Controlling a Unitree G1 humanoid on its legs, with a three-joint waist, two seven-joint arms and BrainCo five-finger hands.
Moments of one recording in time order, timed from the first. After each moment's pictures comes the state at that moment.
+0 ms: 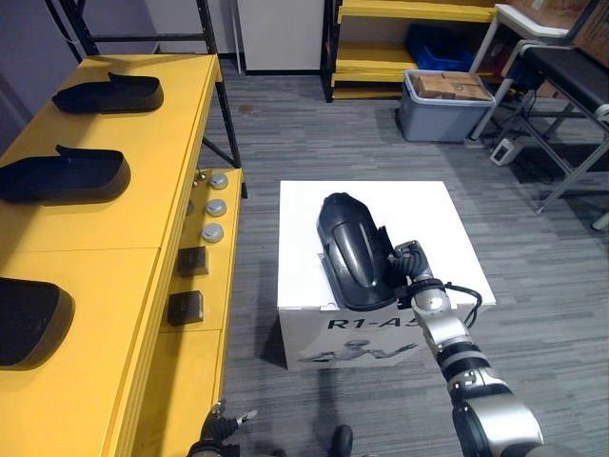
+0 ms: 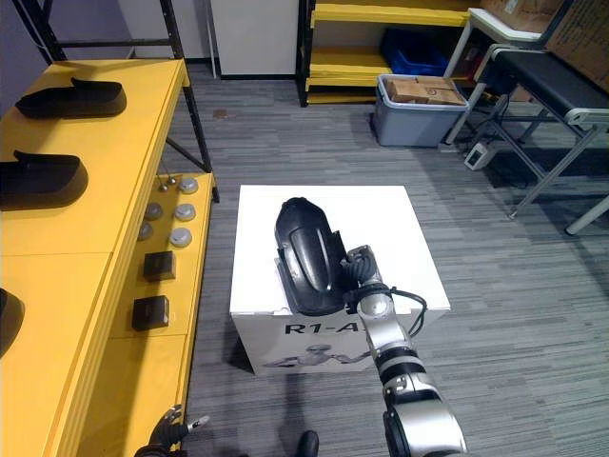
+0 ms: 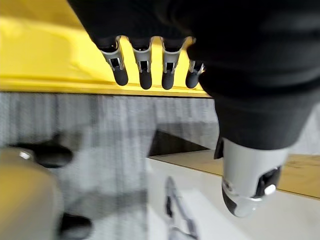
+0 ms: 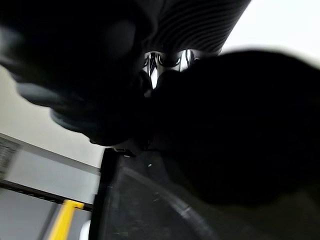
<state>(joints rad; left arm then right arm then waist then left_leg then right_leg) 0.13 0.09 0.00 0.80 -0.06 -0.09 0.15 -0.47 -0.19 0.03 0.60 -0.16 -0.01 -0.18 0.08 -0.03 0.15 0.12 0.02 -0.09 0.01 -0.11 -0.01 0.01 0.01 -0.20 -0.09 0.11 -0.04</state>
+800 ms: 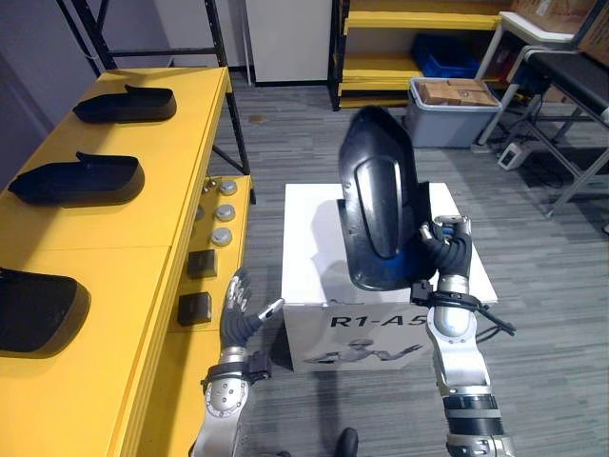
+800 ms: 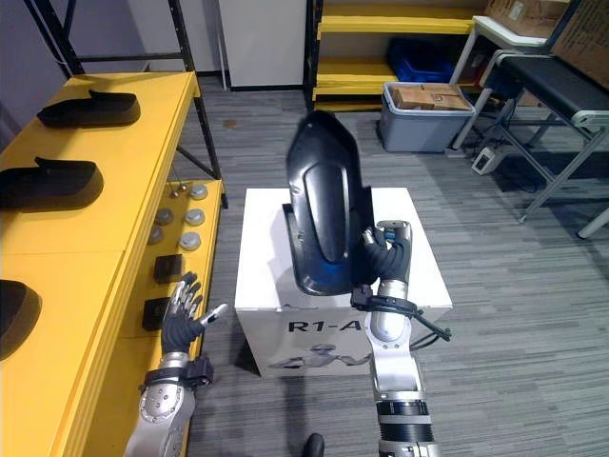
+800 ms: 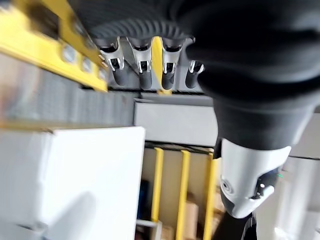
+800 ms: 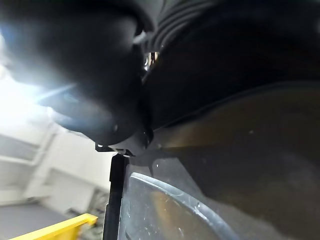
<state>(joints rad) 0.14 0.00 -0.16 -0.08 -0.07 -0.16 0.19 -0.22 -0.06 0.01 -0.07 -0.25 -0.09 -0.31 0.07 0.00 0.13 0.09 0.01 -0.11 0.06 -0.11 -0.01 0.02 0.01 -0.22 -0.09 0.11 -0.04</state>
